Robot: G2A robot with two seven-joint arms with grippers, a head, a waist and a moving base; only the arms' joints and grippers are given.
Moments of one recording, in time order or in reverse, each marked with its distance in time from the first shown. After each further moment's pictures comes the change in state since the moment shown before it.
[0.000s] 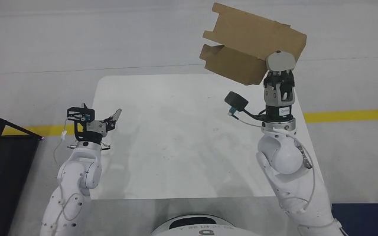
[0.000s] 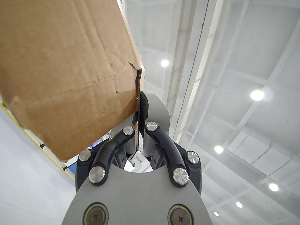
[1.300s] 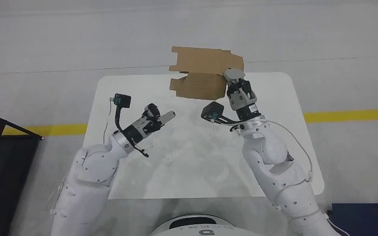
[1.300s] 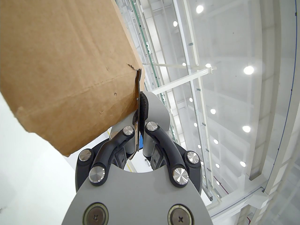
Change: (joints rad) left arm -0.145 -0.023 0.188 -0.170 -1.016 -0.226 -0.535; right arm 0.055 -0.036 -0.098 0.121 0.471 -0.242 -0.228
